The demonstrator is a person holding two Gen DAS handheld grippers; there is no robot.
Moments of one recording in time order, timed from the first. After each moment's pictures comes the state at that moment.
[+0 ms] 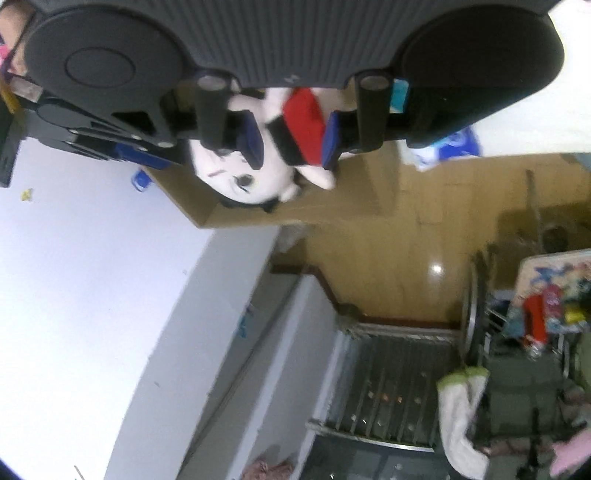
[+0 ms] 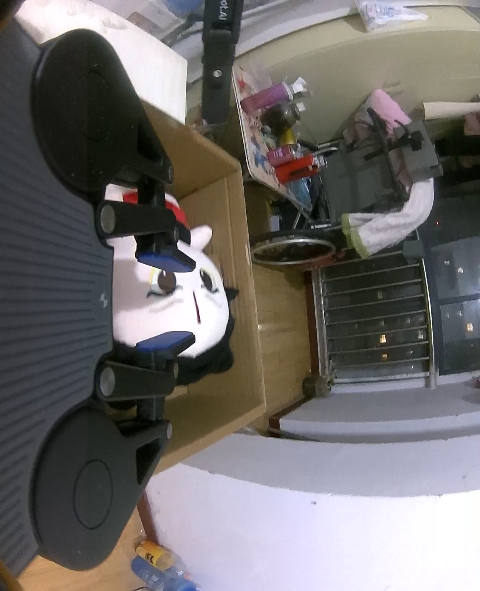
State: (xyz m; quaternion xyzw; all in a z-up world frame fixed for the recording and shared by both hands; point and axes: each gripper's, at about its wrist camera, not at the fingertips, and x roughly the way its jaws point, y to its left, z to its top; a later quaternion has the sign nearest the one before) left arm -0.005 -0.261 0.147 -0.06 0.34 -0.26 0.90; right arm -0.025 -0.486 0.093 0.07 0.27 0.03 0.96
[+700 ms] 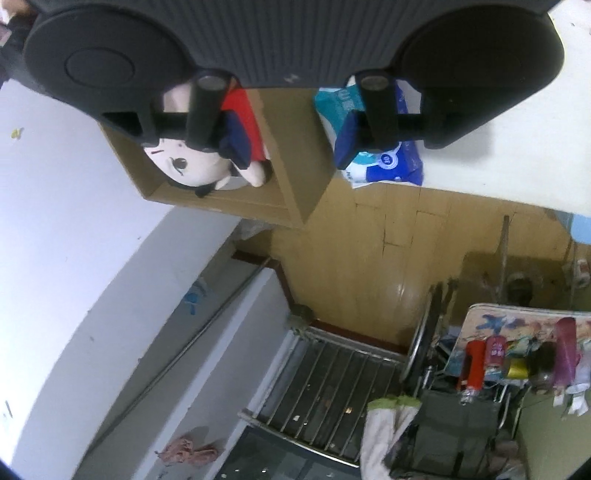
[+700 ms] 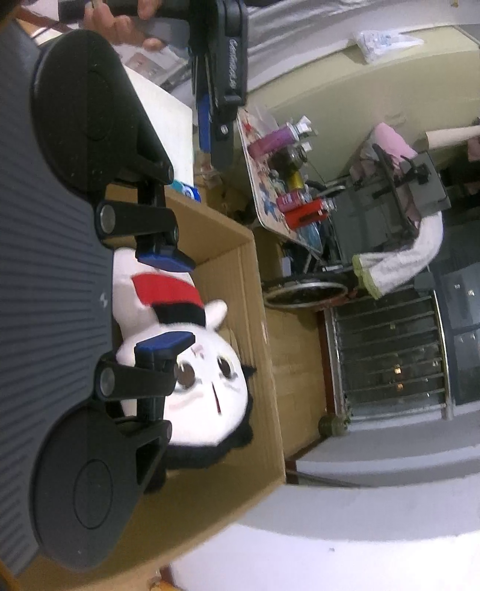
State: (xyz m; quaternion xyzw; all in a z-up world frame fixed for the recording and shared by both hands) left arm 0.017 -0.191 0.121 -0.15 0.36 -0.20 0.90; right arm -0.028 -0.443 0.098 0.10 0.28 0.09 0.95
